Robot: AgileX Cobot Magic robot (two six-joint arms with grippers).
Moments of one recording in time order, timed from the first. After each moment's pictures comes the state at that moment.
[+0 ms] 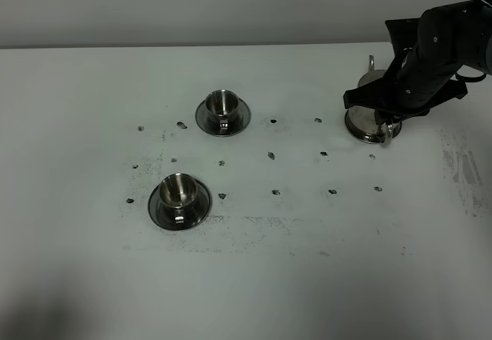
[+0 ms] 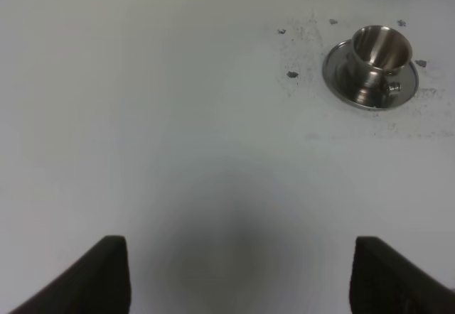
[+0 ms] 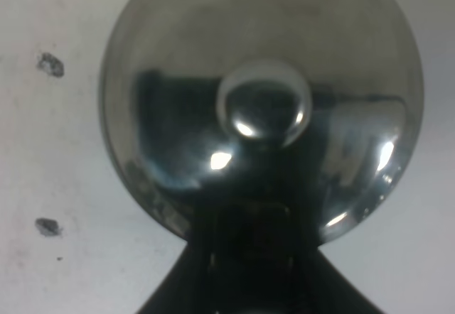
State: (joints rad) left arm -0.03 0.00 -0.47 -0.06 1.07 0.06; right arm 0.27 2.06 -1.50 -0.04 0.76 0.13
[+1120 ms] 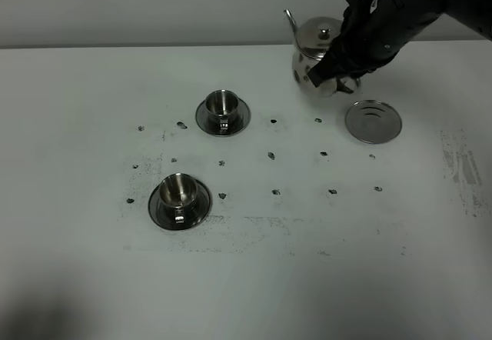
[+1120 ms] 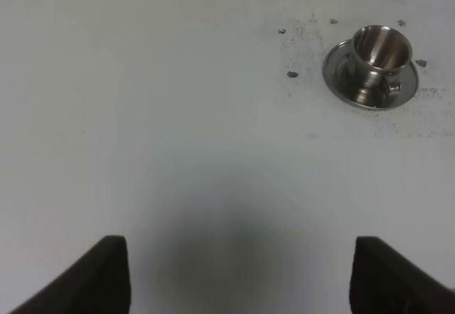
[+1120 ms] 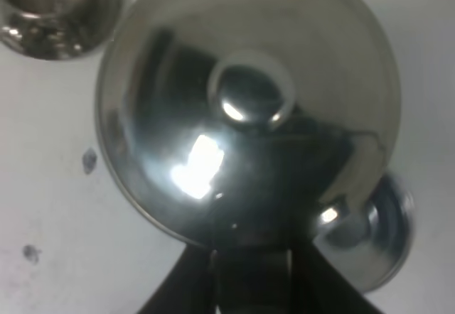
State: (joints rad) left arm -0.03 0.00 -0.47 -0.06 1.07 0.06; right arm 0.43 1.90 -1.65 -0.02 0.89 -0.27
